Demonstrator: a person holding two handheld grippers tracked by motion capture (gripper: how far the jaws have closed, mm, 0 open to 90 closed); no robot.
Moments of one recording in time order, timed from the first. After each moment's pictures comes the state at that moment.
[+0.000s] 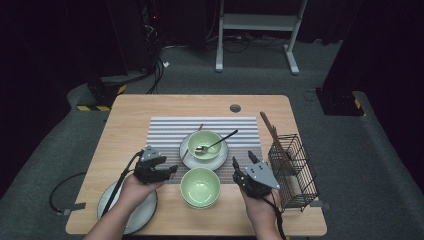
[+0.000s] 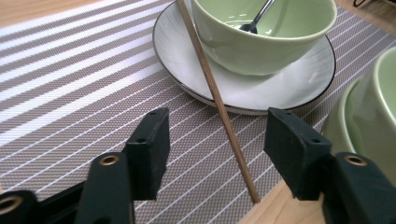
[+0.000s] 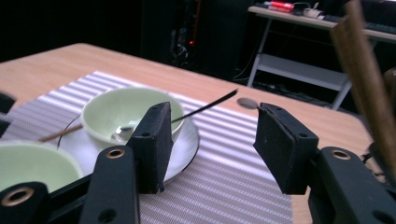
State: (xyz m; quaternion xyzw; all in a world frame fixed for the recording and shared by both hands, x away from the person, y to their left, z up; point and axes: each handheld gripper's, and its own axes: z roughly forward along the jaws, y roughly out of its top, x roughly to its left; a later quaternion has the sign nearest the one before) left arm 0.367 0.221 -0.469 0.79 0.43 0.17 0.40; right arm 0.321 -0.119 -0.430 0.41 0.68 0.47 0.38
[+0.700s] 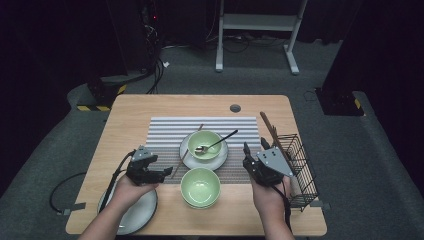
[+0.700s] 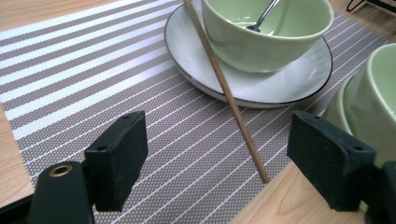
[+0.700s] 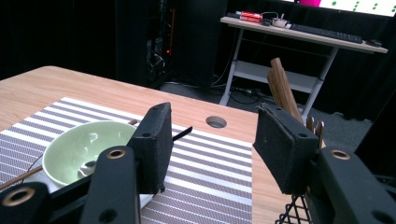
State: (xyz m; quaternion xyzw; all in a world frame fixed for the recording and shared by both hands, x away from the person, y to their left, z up) left arm 0.366 0.241 -0.467 0.79 0.43 0.16 0.41; right arm 0.333 -0.134 -0.388 0.44 0.65 0.46 0.41
